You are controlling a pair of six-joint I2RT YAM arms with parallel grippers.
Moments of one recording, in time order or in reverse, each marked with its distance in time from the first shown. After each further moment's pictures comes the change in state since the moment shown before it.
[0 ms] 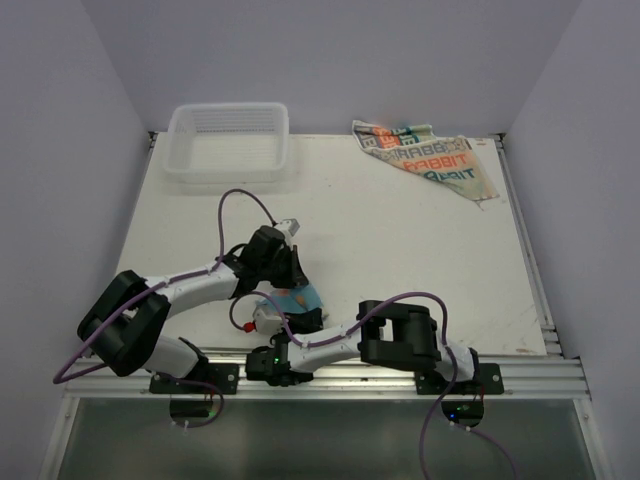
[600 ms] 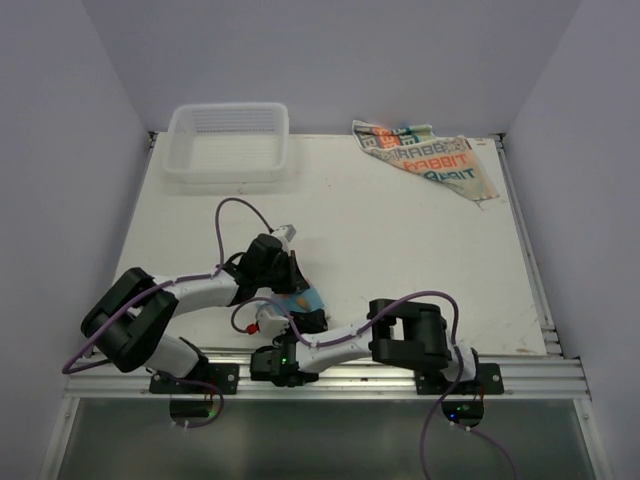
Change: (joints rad) left arm 0.000 0.022 -0.114 0.174 -0.001 -0.063; right arm 0.002 -0.047 -0.057 0.062 -0.029 -0.034
